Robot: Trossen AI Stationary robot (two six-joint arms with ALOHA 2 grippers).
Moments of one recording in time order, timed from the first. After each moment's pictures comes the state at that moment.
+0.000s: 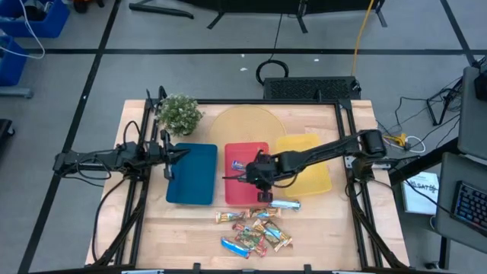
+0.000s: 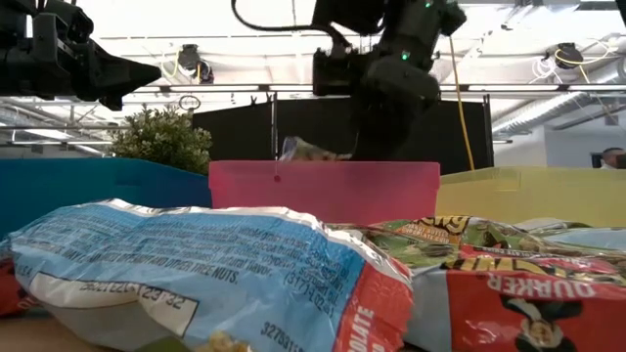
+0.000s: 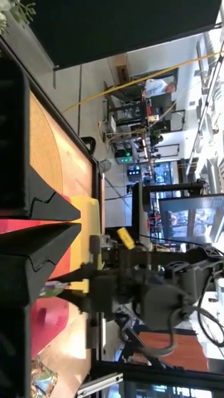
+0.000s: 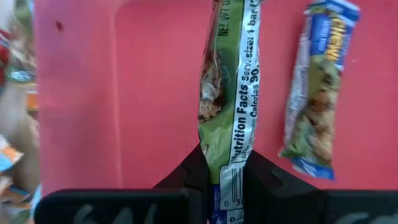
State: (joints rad) left arm -0.01 0.09 0.01 0.21 -0.19 0.09; right arm 0.12 1.88 1.30 -0.58 0.05 0.12
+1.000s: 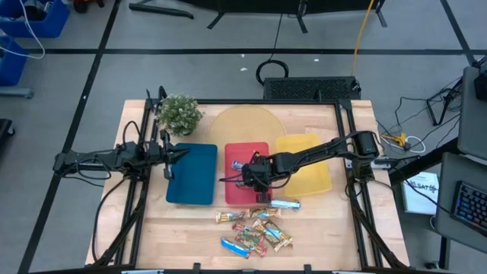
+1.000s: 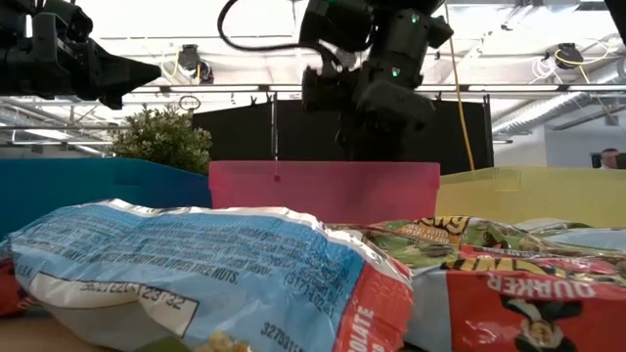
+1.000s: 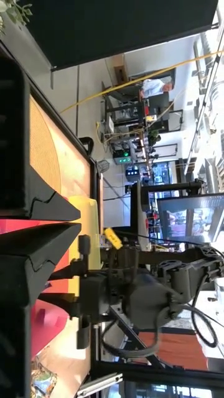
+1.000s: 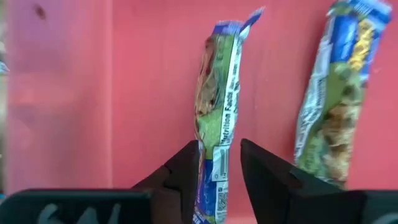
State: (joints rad) left arm -0.01 0.09 0.01 0.22 -0.19 0.10; right arm 0.11 1.92 1.33 -0.59 0.03 0.07
